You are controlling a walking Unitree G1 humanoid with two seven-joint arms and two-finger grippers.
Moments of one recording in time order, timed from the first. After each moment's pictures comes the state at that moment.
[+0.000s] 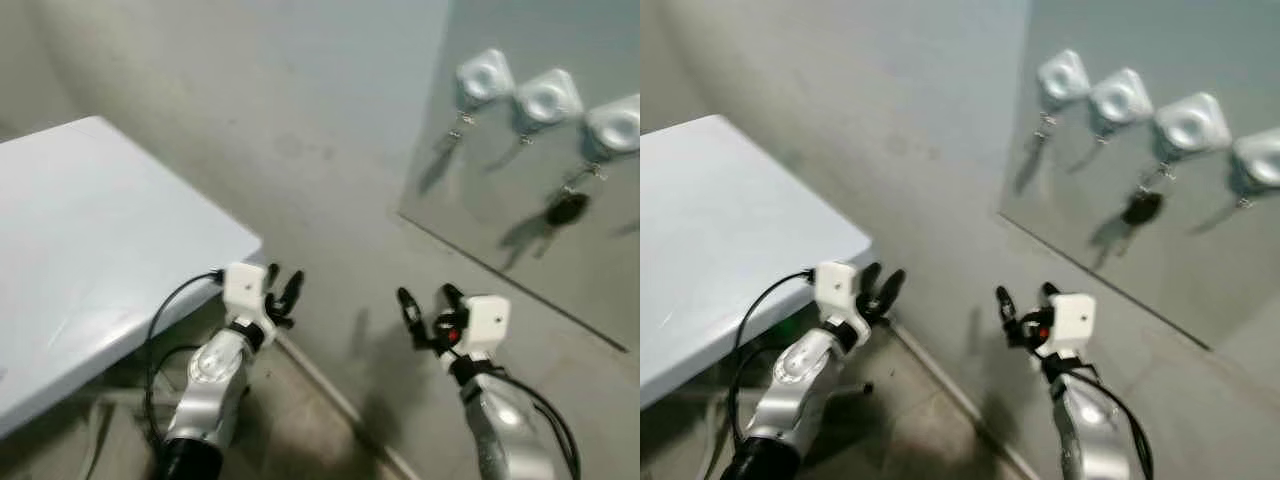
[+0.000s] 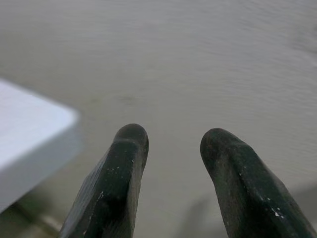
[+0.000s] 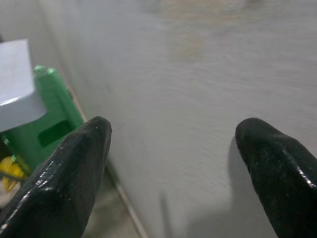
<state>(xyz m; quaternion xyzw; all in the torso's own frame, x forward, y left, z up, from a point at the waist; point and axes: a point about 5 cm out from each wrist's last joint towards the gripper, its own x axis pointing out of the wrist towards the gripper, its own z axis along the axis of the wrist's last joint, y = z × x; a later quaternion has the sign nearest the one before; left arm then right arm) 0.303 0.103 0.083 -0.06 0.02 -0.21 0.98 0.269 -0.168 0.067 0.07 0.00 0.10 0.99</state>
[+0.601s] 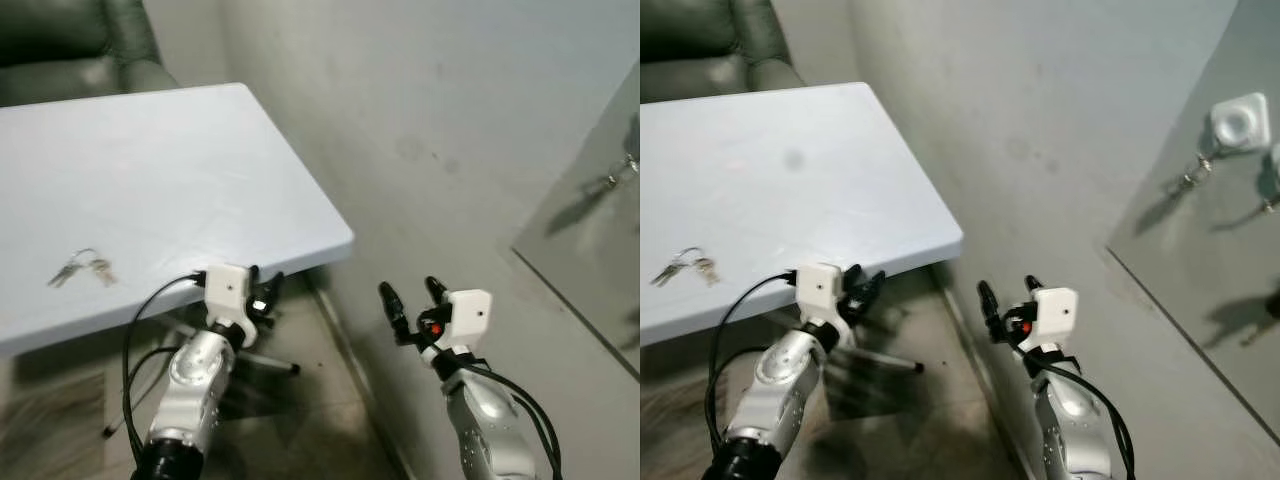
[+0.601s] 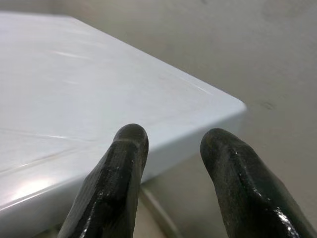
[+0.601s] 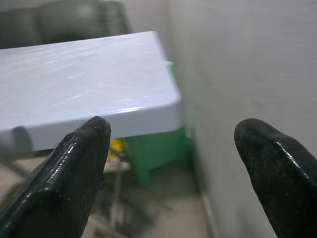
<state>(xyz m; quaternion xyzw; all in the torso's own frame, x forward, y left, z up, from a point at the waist) 0.305 0.123 0.081 -0.05 0.02 -0.18 0.98 0.274 -0.149 0.073 0.07 -0.01 0.14 0.99</state>
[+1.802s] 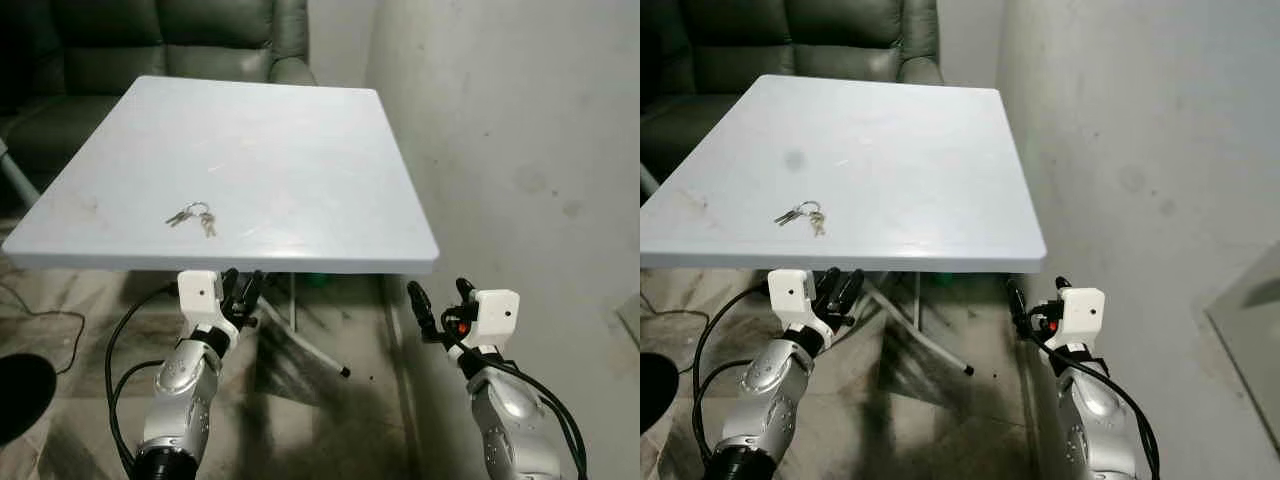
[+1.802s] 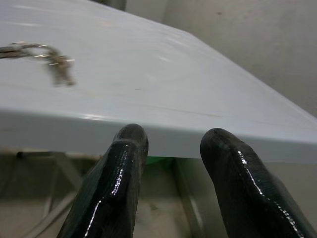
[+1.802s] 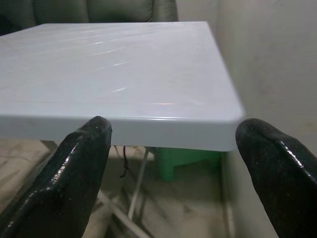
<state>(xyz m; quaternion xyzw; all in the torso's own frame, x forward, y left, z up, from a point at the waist) 0.299 0.152 0.072 -0.12 0.02 -0.12 0.99 0.276 -0.175 0.074 0.05 0.00 0.09 0.99</state>
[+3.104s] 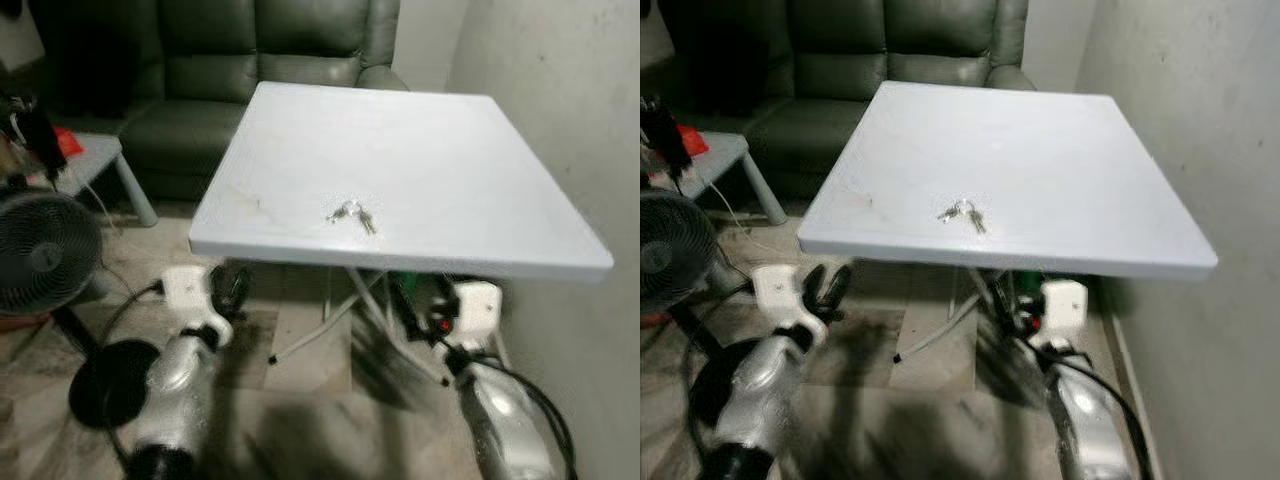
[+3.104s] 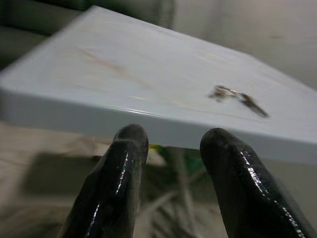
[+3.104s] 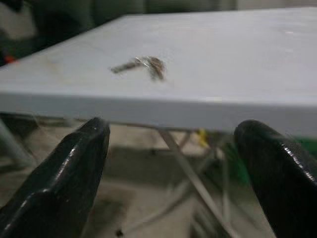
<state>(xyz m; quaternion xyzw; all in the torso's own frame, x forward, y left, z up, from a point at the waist) 0.302 0.146 0.073 -0.13 0.02 -0.12 0.99 0.272 -0.173 0.067 0.06 0.02 0.10 0.99</state>
